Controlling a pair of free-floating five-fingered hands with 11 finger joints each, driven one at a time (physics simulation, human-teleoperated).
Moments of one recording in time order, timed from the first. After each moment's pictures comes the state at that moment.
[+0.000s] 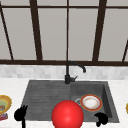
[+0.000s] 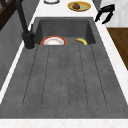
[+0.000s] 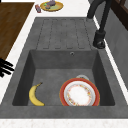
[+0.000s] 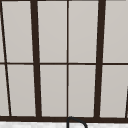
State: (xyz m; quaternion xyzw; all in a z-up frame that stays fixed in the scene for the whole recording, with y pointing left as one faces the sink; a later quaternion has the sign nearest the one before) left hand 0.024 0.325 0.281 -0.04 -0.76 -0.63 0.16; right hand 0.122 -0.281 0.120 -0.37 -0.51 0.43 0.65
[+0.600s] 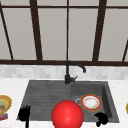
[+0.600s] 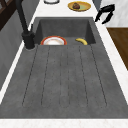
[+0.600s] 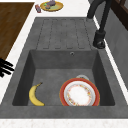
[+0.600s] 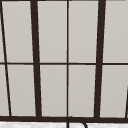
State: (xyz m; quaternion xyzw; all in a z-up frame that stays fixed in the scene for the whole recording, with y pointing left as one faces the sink) left hand 0.016 0.290 0.291 -0.02 -0.73 -0.67 0.17; right hand 0.122 -0.281 0.120 -0.37 -0.51 0.43 0.65
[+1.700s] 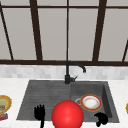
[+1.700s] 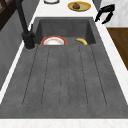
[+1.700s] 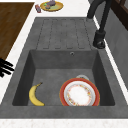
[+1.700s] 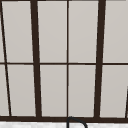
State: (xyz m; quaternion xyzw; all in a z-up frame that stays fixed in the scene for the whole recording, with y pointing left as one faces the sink) left hand 0.035 0.184 0.284 -0.02 -0.71 -0.68 0.18; right hand 0.122 -0.281 0.120 -0.37 -0.51 0.43 0.65
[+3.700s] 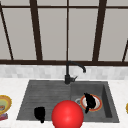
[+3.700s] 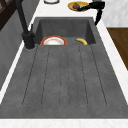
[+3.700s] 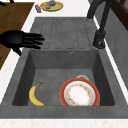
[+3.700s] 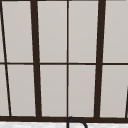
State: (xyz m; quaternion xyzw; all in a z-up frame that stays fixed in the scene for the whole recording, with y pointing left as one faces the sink) left hand 0.037 0.184 0.283 0.00 -0.72 -0.68 0.16; right hand 0.232 -0.198 0.163 -0.40 -0.60 0.41 0.56
